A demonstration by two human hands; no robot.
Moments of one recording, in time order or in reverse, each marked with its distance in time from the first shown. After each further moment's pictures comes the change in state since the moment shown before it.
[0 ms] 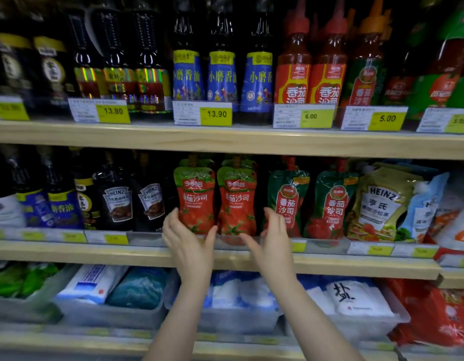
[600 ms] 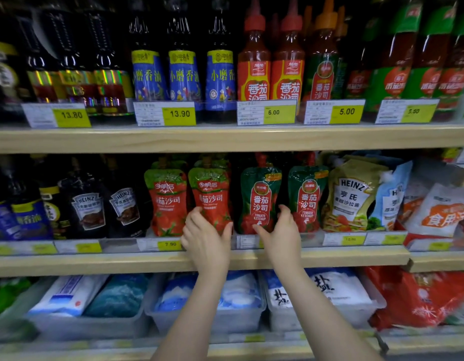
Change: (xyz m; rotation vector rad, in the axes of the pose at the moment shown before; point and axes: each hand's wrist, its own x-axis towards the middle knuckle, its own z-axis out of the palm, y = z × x) left_hand -0.029 0.062 0.039 0.155 -0.201 0.017; right_hand 0.024 0.047 -0.037 -0.116 0.101 0.233
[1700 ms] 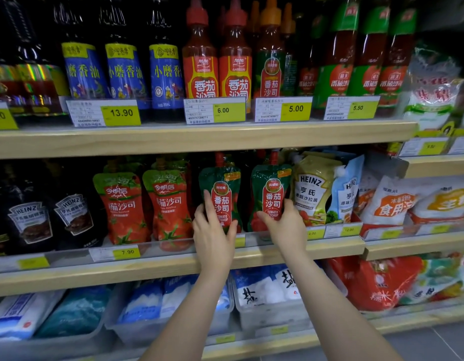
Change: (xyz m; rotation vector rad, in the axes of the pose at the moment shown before) left_hand -0.027 0.058 0.041 -0.165 -0.150 0.219; right_hand 0.038 0.048 -0.065 -0.070 0.044 0.122
